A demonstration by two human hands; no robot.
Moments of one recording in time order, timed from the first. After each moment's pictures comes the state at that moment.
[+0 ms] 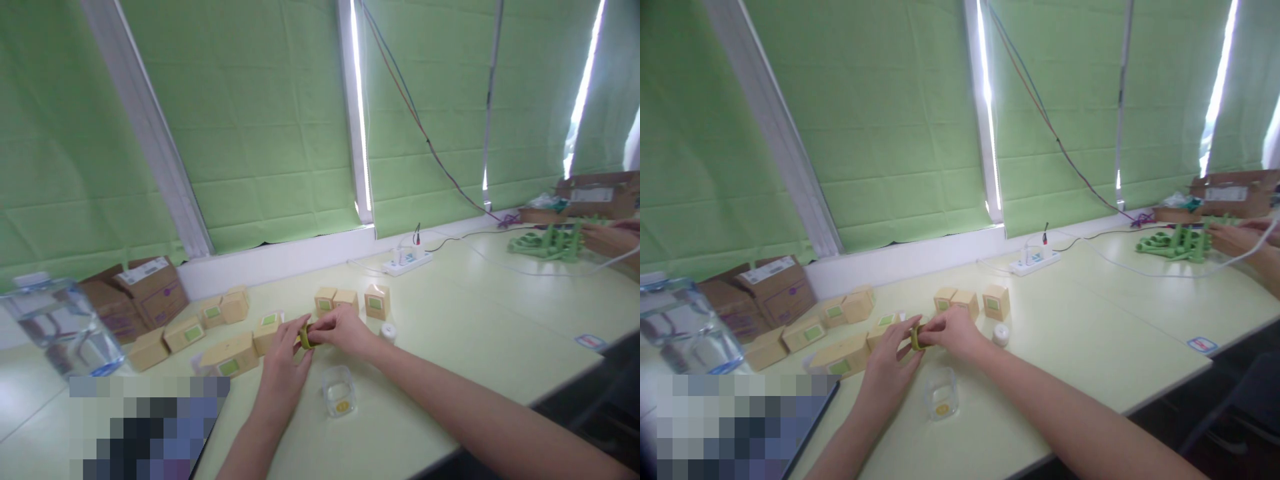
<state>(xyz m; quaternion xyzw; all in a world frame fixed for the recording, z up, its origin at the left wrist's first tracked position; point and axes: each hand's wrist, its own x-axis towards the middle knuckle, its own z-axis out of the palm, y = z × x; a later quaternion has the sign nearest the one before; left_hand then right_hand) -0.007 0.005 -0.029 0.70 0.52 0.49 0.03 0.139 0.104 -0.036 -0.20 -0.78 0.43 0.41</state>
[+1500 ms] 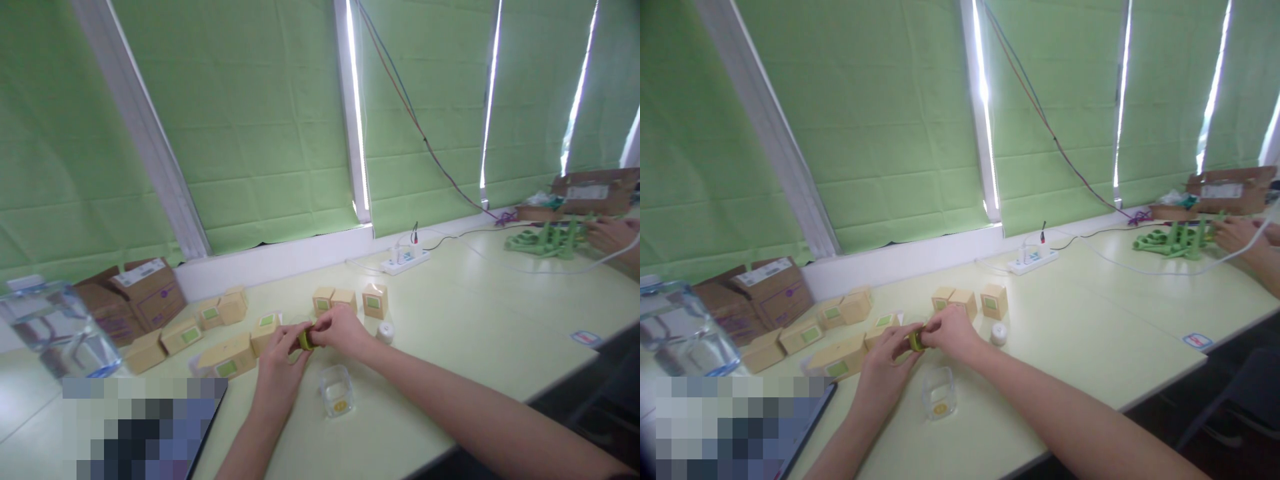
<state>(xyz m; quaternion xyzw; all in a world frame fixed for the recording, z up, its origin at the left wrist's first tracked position) -0.008 0.004 -0.025 0.71 0.53 0.47 -0.01 0.138 0.100 -0.030 -0.28 -0.81 0.31 0.41</state>
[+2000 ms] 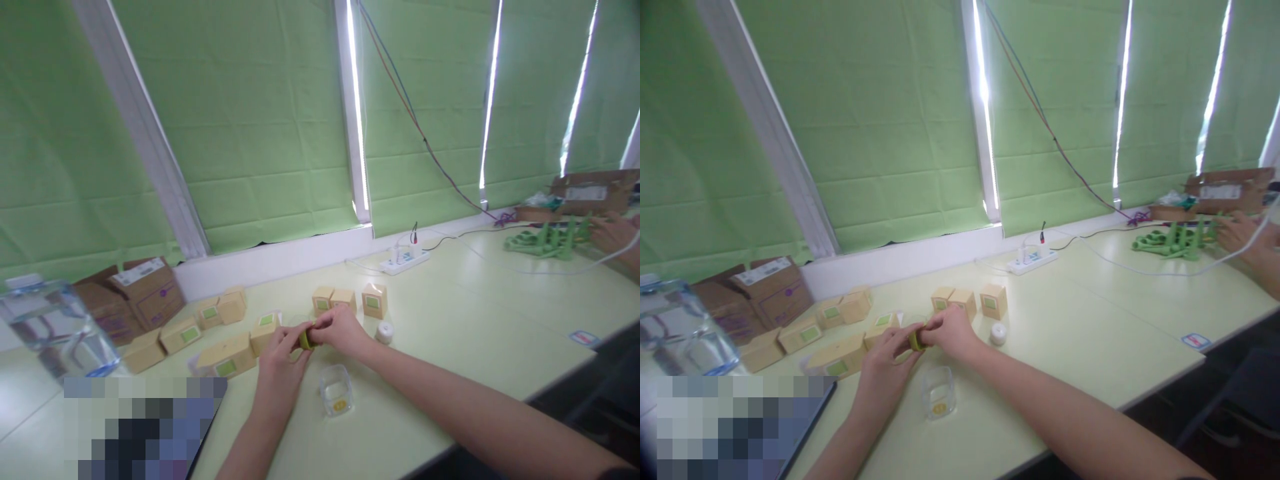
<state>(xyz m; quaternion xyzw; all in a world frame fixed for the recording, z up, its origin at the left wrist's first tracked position) -0.008 0.003 -0.029 0.70 0.54 0.46 -0.03 0.135 0.104 -0.037 -0.26 -0.76 0.41 0.42</state>
